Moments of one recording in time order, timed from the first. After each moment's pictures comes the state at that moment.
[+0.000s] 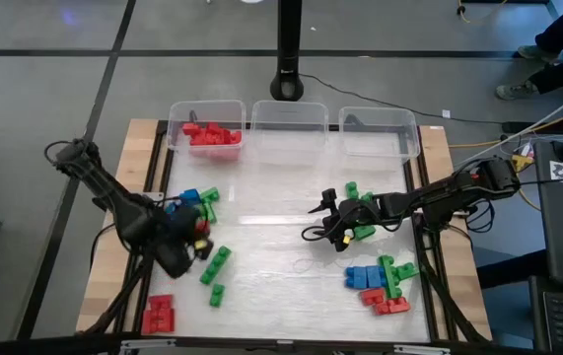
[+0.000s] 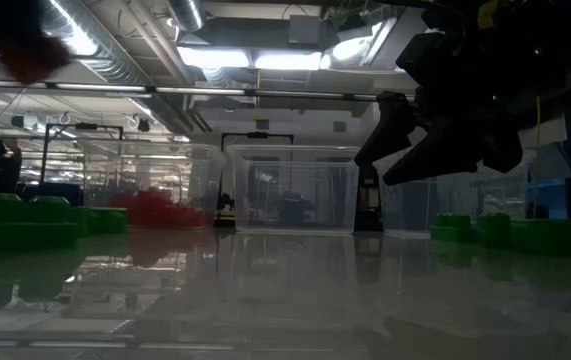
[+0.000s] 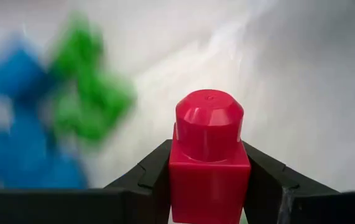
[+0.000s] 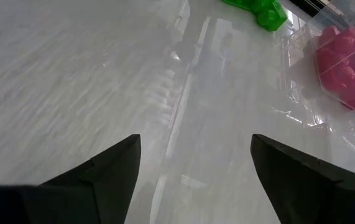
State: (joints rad) left arm -0.71 1.25 1.05 -1.20 -0.63 -1.67; right arm 0.14 1.43 0.58 0.23 0.14 -0.43
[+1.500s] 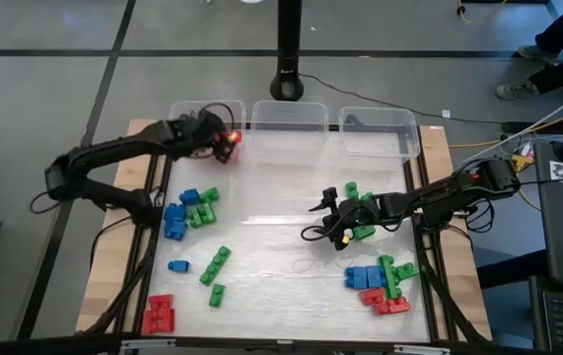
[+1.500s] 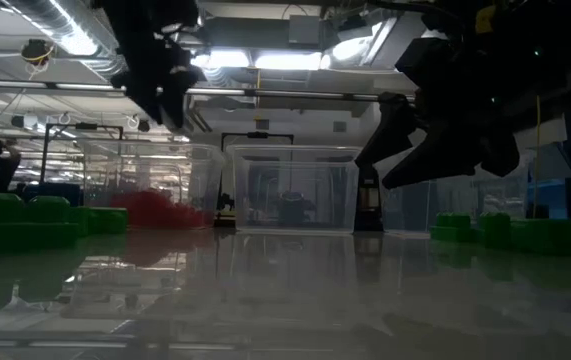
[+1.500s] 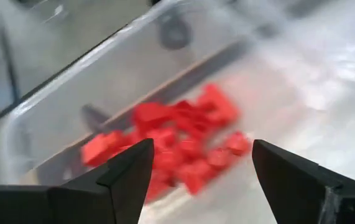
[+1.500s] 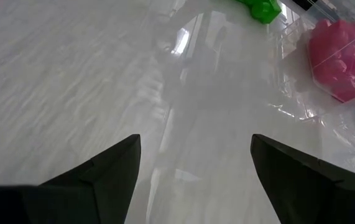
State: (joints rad) left arm 0.46 1.22 1.05 -0.81 -0.55 -0.31; right arm 0.14 1.43 0.58 0.22 0.17 -0.44
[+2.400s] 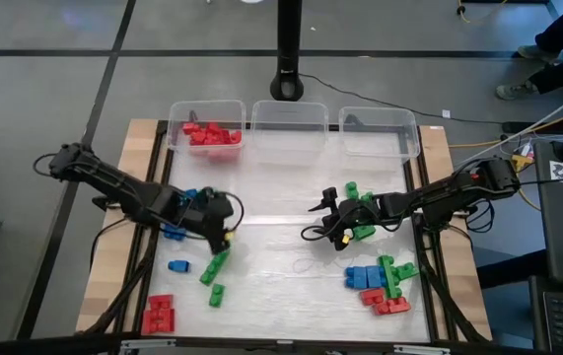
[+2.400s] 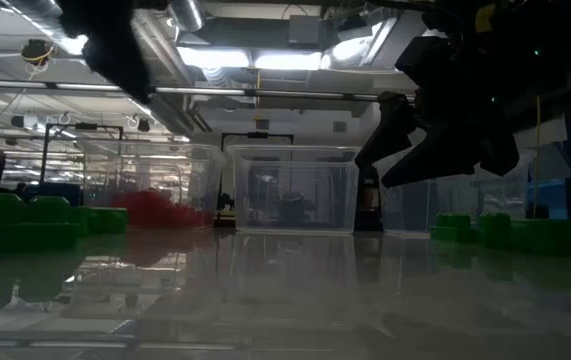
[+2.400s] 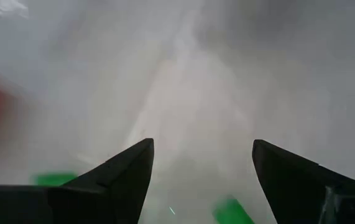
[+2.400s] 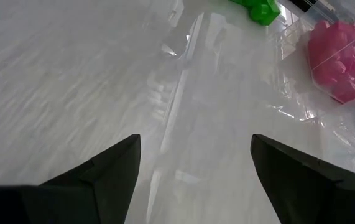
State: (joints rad) left arm -0.38 1.24 0.97 -0.79 -0.41 -0.68; right arm 0.14 1.43 0.58 0.23 0.17 -0.43
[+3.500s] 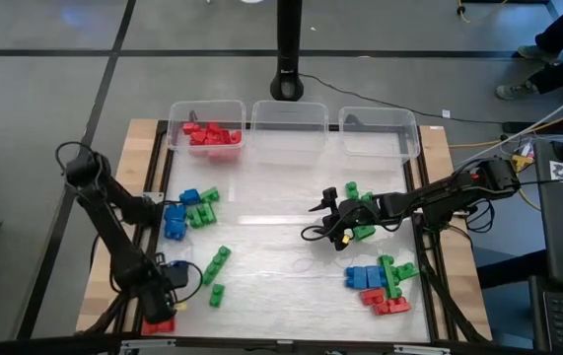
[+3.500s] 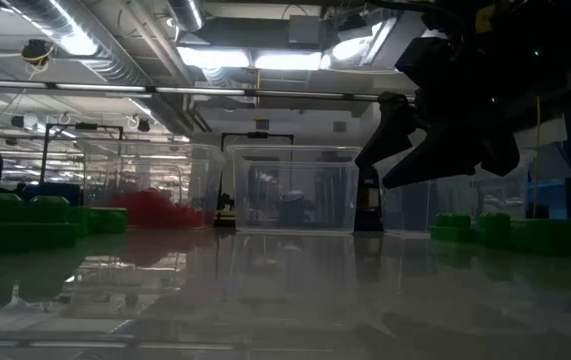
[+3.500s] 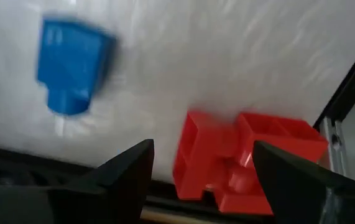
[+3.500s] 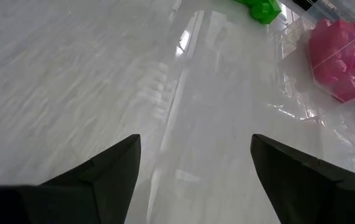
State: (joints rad) left arm -1.05 1.48 0.96 -0.91 0.07 -1.39; right arm 0.14 1.43 0.58 0.22 0.17 -0.43
